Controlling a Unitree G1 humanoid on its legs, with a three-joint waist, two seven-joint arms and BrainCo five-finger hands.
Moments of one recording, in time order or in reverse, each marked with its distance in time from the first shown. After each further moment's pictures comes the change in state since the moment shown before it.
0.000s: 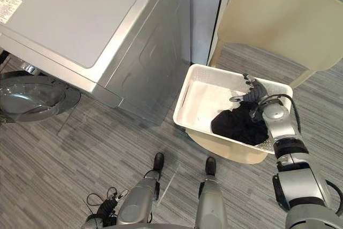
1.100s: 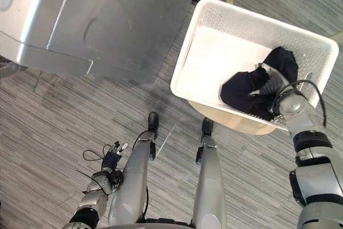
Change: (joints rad) left arm -0.177 -0.029 0.046 -0.282 -0.155 -0.055 0.043; right arm -0.065 -0.187 0.069 0.031 -0.297 -0.048 -0.052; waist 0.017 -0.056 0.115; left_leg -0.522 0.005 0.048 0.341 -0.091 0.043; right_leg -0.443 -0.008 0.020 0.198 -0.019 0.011
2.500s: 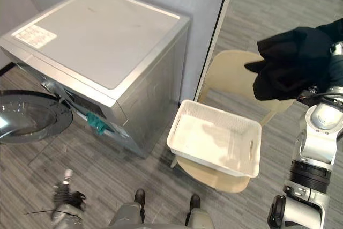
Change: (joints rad) left arm 0.142 0.004 0.584 -0.300 0.018 0.074 0.223; right arm 0.354 0.327 -0.783 -0.859 0.255 0.124 -0.408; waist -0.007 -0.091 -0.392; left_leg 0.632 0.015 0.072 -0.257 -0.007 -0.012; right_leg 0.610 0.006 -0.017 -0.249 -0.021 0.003
